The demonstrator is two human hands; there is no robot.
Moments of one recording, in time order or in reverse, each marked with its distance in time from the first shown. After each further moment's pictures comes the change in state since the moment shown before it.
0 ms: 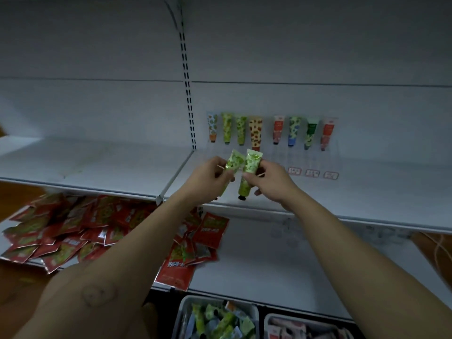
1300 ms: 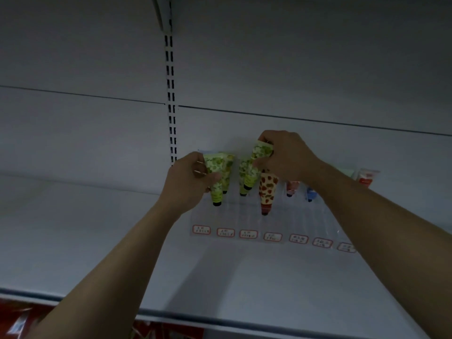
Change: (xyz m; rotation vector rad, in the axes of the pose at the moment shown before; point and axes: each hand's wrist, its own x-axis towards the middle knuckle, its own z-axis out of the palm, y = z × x) left_hand 0.199 -0.080 -0.032 -0.362 0.286 0.064; right_hand 0.214 -0.039 -0.053 -0.627 0.126 -0.319
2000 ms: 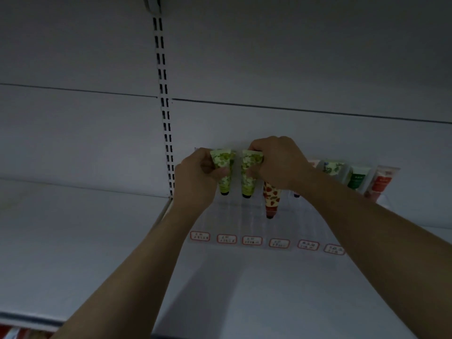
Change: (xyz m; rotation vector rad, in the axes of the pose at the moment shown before) left_hand 0.016 -0.012 0.033 0.093 0.164 0.099; right_hand 0.014 0.005 0.032 -0.208 -0.009 -0.092
